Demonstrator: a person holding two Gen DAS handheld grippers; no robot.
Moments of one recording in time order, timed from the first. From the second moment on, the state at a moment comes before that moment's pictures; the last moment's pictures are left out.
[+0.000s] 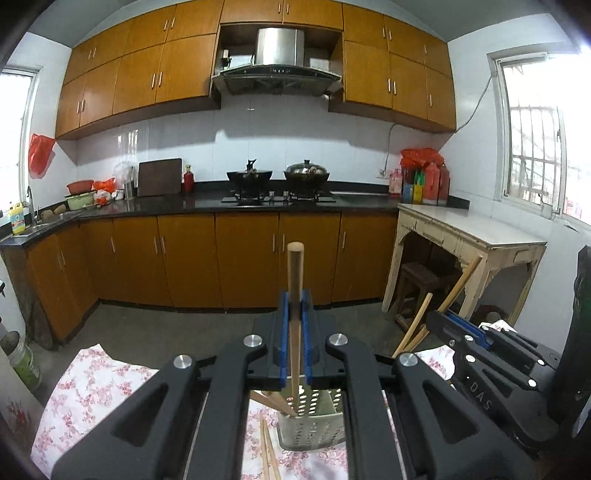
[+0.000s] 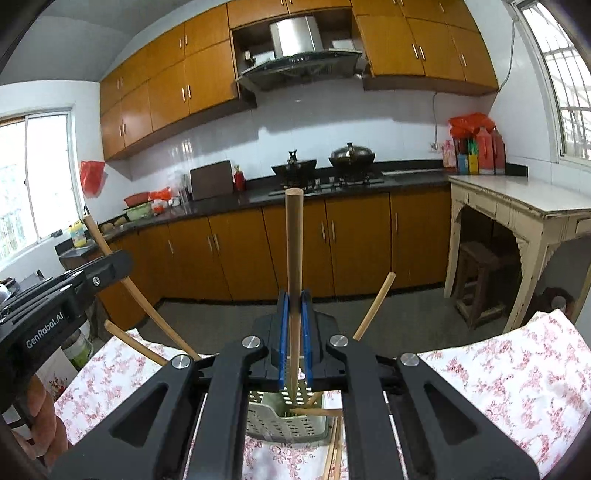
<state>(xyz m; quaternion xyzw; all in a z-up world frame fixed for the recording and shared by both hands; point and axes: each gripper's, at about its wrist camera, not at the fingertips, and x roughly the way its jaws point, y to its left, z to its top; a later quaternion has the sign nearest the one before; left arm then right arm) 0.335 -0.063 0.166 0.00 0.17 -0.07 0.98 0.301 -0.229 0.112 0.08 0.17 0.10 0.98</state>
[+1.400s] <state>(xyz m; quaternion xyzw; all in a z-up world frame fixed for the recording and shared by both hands) 0.231 0.016 -0.001 0.00 0.31 -0.03 0.95 0.221 -0.253 -0.053 0.11 0.37 0.08 0.92</state>
